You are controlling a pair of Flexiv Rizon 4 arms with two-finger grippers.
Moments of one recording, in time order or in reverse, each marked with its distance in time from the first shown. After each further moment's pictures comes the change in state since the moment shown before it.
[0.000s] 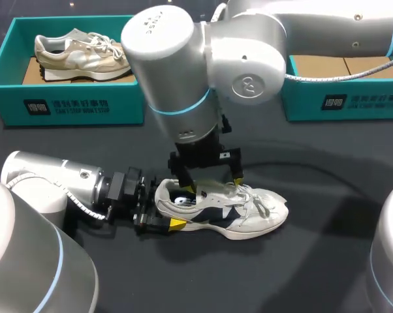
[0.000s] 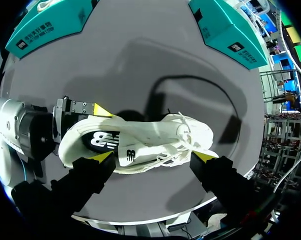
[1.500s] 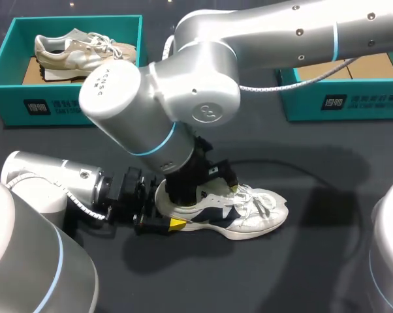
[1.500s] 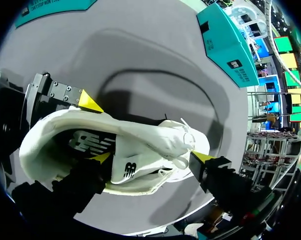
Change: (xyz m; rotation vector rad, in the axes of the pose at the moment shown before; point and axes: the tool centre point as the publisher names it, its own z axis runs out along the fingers) left arm 0.000 0.000 0.000 0.000 0.000 0.000; right arm 0.000 0.001 0.041 -0.064 -0.224 -0.131
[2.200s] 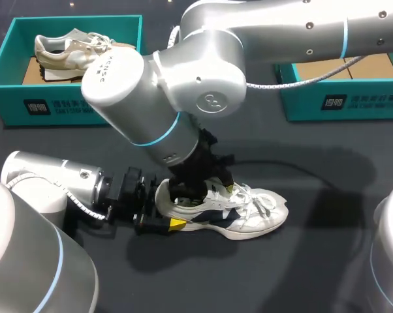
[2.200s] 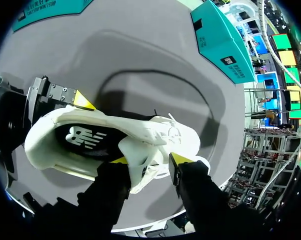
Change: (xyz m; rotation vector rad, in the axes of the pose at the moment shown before) left arm 0.000 0.000 0.000 0.000 0.000 0.000; right arm -0.017 -0.005 -0.015 0.024 -0.002 0.018
